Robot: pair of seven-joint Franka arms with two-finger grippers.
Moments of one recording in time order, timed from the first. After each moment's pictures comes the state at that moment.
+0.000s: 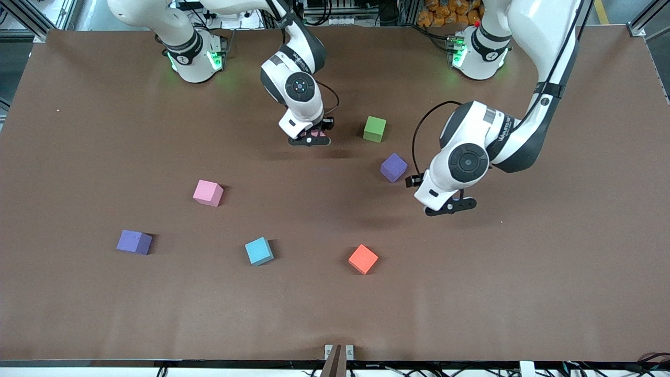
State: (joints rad) left arm -0.26 0.43 -0.23 -1.75 0.02 1.91 -0.67; right arm 0.94 0.40 -0.02 -2.12 0.28 2.38 0.71
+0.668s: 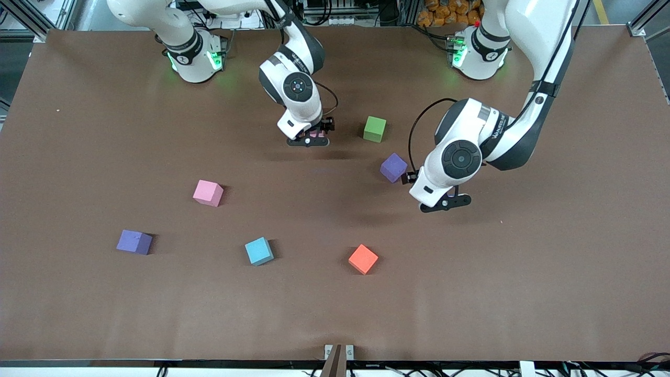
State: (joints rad) left arm -0.26 0.43 -0.24 -1.76 0.02 1.91 -0.67; right arm 0.93 0.38 -0.03 -2.13 0.28 2.40 0.71
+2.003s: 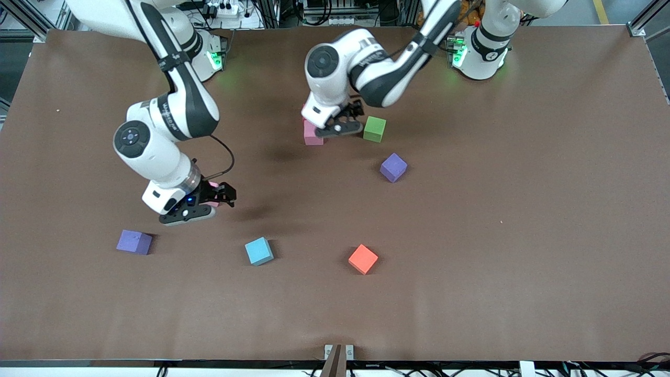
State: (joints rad) left arm -0.82 0.48 -0.26 -1.74 -0.01 2.06 -1.14; right arm 0.31 0.30 -0.05 -1.98 0.11 2.35 0.04
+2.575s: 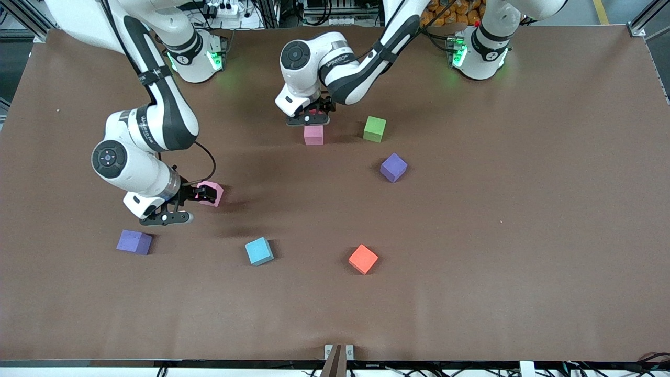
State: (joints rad) left arm -0.91 0.63 -0.26 -1.66 -0.01 2.18 -1.14; right arm 0.24 0.32 -0.05 -1.99 0.11 2.25 0.06
